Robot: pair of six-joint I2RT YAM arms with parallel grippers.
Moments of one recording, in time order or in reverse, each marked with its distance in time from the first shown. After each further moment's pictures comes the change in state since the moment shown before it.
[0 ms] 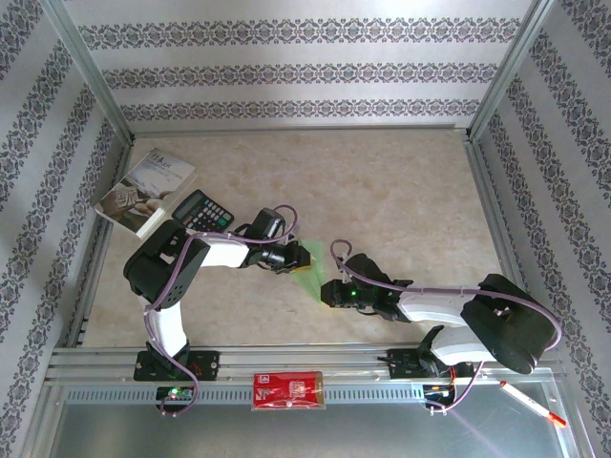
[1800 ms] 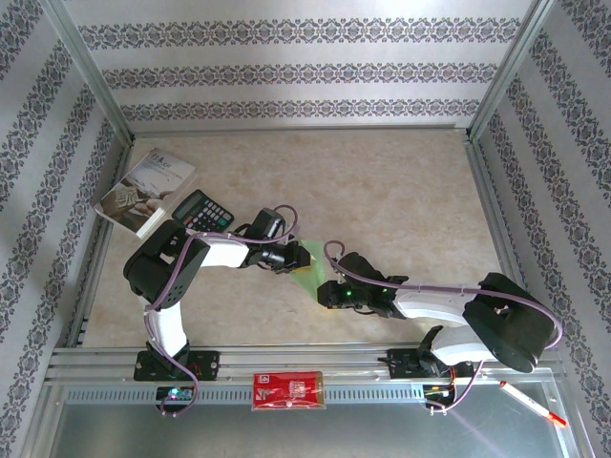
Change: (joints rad) left arm 0.000 -0.001 -0.001 0.000 0.000 0.007; right arm 0.036 0.005 0.074 -0.139 0.031 -0.033
